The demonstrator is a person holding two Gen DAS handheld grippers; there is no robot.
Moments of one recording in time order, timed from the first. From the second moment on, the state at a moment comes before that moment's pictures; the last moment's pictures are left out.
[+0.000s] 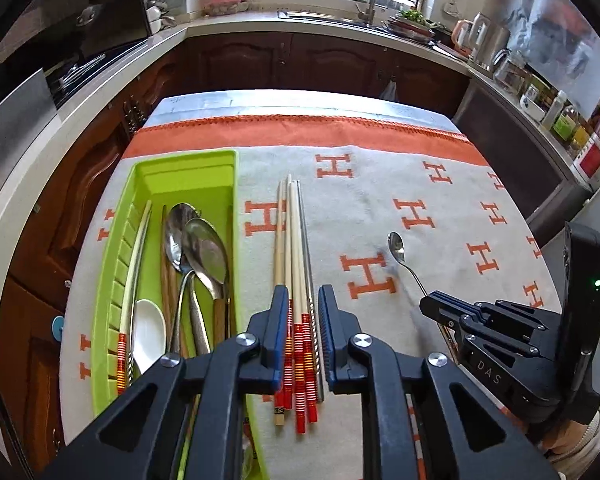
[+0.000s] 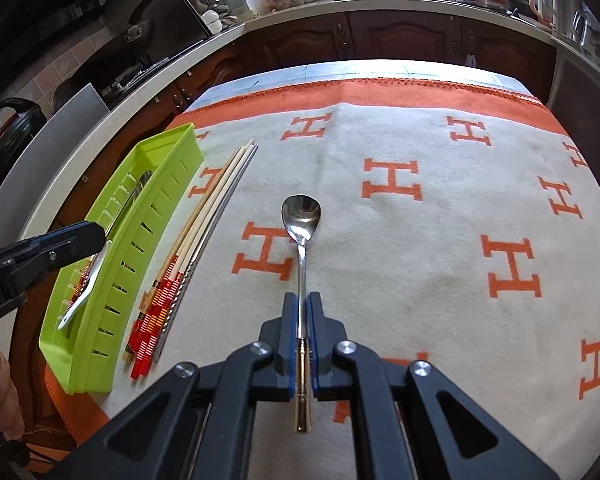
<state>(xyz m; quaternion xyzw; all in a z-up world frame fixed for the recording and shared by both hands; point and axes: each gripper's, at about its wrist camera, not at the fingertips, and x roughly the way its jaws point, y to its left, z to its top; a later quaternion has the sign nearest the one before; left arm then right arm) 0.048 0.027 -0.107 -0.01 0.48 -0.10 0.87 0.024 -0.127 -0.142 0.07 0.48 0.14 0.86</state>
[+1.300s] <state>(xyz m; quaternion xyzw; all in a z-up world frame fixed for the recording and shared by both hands) 0.103 -0.029 -0.175 0.01 0.55 -0.09 0.83 0.018 -0.167 -0.136 0.14 0.46 0.14 0.86</state>
